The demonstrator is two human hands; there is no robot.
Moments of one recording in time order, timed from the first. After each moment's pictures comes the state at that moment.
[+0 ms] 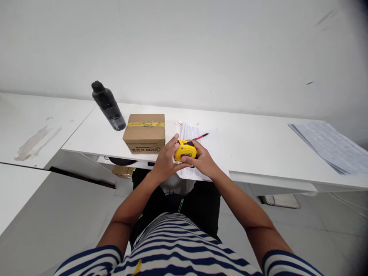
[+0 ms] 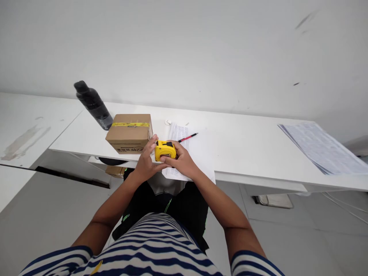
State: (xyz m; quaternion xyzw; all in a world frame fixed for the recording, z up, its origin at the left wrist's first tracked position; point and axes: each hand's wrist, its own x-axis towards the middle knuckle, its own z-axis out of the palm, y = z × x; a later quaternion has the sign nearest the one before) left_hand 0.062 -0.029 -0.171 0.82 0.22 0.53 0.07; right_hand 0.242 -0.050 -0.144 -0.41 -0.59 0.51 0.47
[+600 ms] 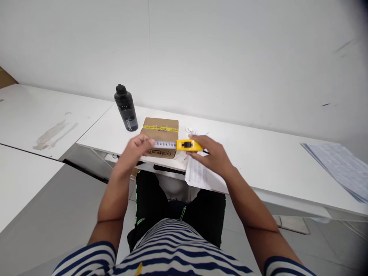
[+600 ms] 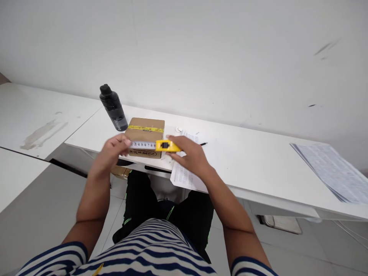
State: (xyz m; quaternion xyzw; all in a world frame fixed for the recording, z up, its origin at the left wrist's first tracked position) left_hand -0.056 -0.041 -0.069 0.58 0.48 0.47 0.46; right_hand 0.232 -0.026 -0.095 -0.35 -0.85 0.06 0.40
